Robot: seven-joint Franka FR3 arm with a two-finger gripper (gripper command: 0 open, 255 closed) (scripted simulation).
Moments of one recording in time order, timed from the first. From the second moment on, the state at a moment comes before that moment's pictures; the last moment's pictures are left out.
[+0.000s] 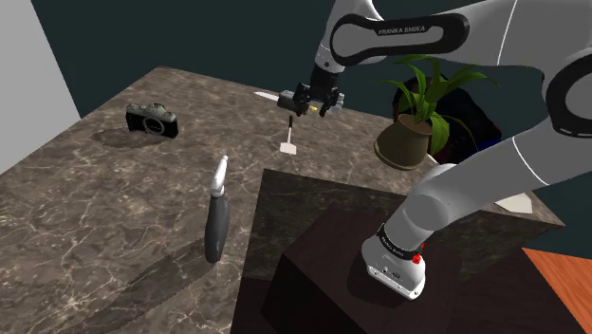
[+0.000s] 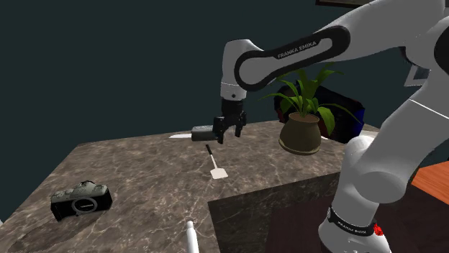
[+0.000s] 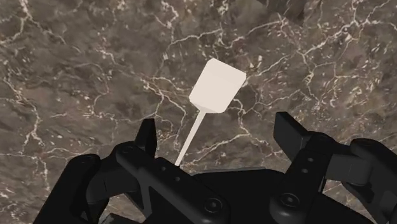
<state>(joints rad) -0.10 -0.41 0.06 -2.36 0.07 2.01 0.37</state>
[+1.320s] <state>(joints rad) -0.20 0.09 0.08 -2.21 -0.08 2.35 0.85</state>
